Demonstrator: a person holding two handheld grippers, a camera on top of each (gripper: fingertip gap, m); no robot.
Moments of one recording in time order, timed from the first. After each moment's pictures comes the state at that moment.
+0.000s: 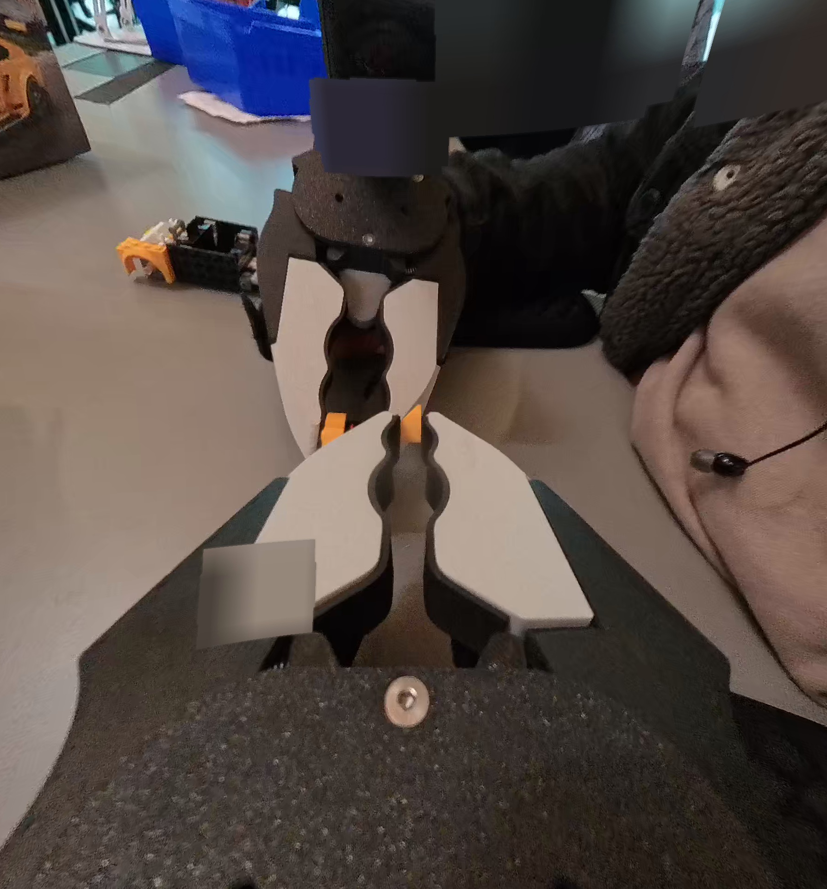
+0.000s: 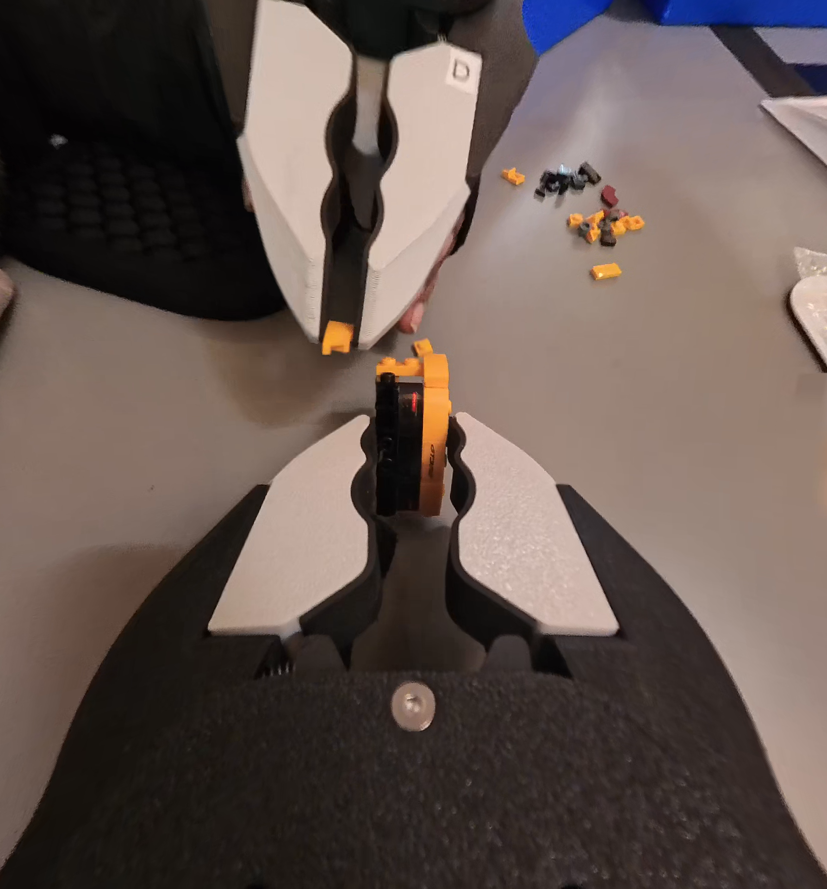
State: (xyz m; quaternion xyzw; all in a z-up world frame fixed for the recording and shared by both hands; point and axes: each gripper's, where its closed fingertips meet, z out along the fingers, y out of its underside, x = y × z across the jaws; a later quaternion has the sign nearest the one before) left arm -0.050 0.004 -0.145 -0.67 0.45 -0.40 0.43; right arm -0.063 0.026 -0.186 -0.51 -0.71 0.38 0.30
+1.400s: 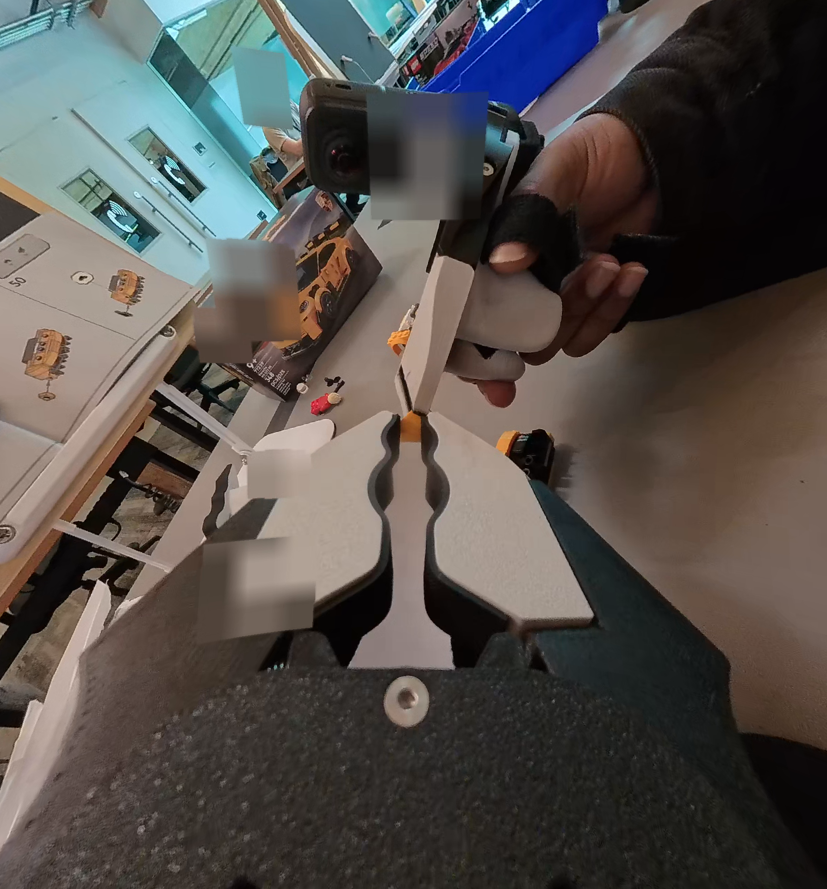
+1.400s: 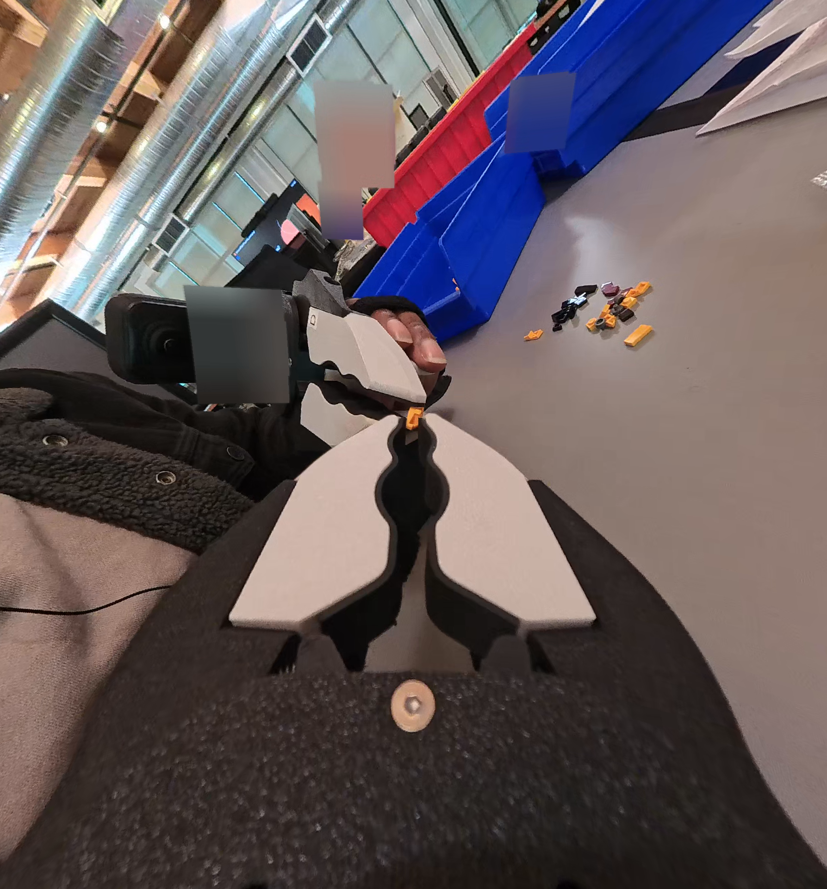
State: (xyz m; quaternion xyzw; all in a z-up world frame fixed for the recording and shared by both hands) left arm -0.064 0.035 -0.103 -0.61 0.50 -0.04 0.62; right arm -0.072 0.028 -0.102 -0.62 -0.39 0.66 0.19
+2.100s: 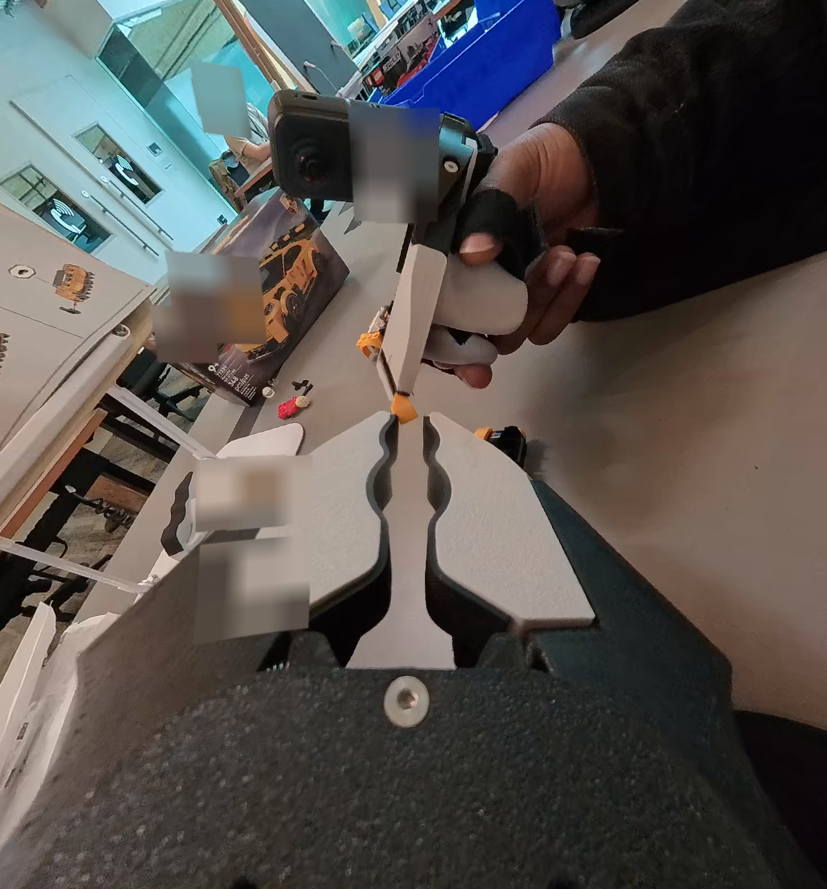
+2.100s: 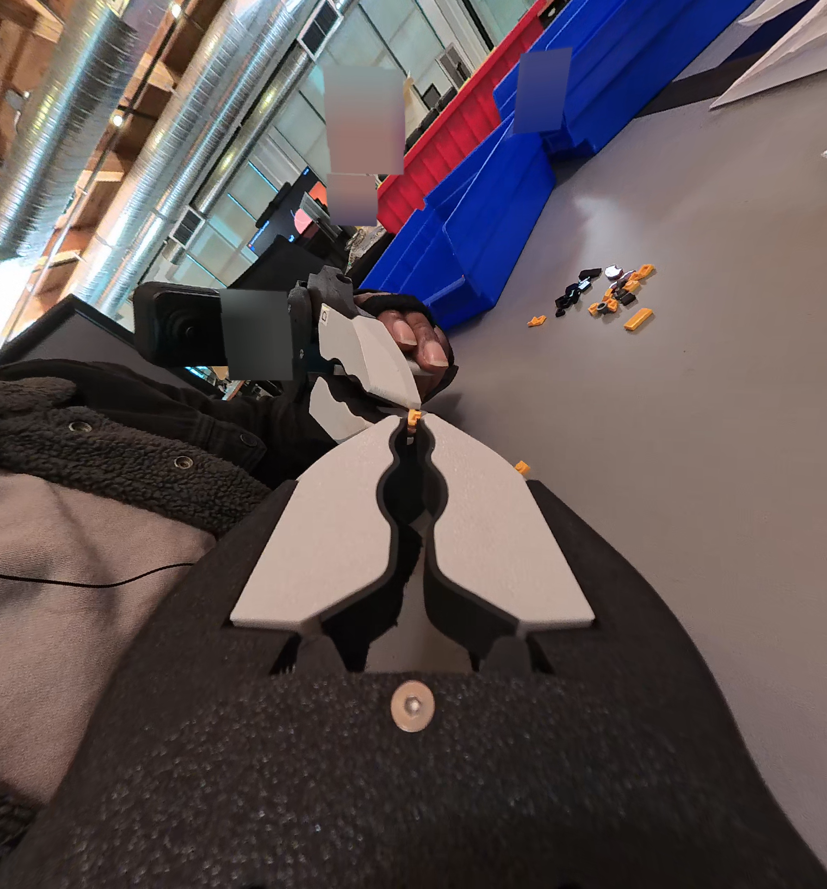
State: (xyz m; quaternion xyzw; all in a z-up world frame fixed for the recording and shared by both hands) left arm -0.061 0.030 -0.112 -0.60 0.51 -0.08 0.61; right arm -0.063 0.033 -0.105 -0.61 -0.40 0.66 0.17
